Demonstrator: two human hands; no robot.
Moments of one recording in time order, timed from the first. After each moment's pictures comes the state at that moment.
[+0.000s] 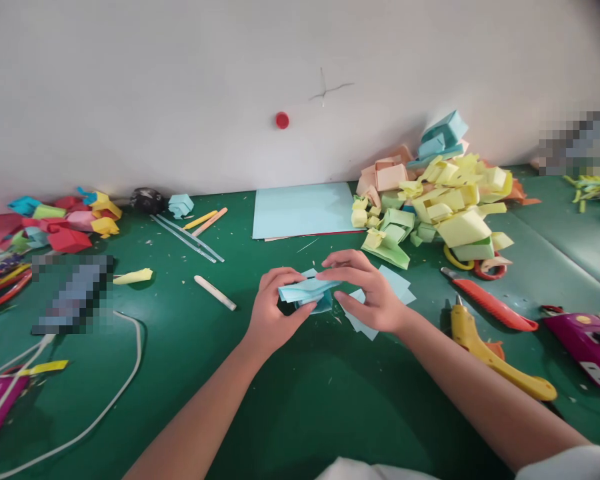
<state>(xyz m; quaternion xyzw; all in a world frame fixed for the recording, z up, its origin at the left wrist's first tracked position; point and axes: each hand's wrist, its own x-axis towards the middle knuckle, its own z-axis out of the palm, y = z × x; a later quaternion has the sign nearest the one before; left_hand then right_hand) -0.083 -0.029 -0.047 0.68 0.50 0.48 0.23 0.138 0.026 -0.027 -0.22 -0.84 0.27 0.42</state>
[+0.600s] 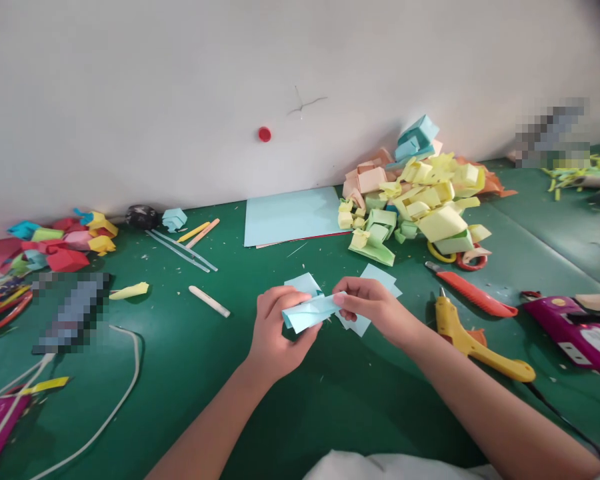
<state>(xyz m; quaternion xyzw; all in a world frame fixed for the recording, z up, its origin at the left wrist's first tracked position) -0.058 -0.055 -0.031 0.75 0.46 0.46 0.09 0.156 -0.006 -0.009 -0.40 -0.56 0.65 0.32</state>
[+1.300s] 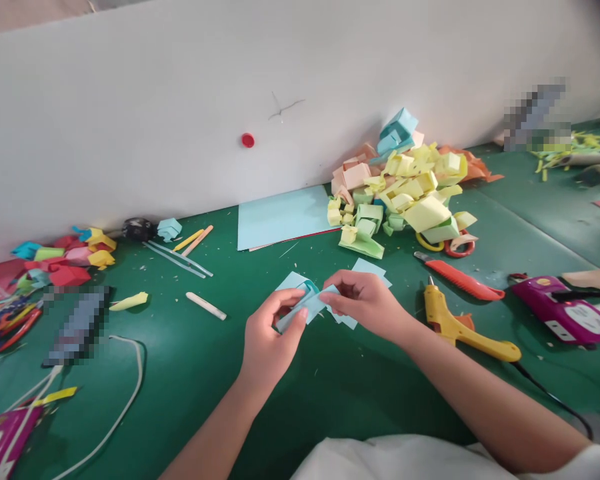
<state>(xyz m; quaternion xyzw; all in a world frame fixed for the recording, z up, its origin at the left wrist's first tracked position) -0.039 -0.065 -0.006 0.62 0.55 0.45 0.31 0.162 -0.014 -0.010 -0.41 -0.61 0.56 0.37</state>
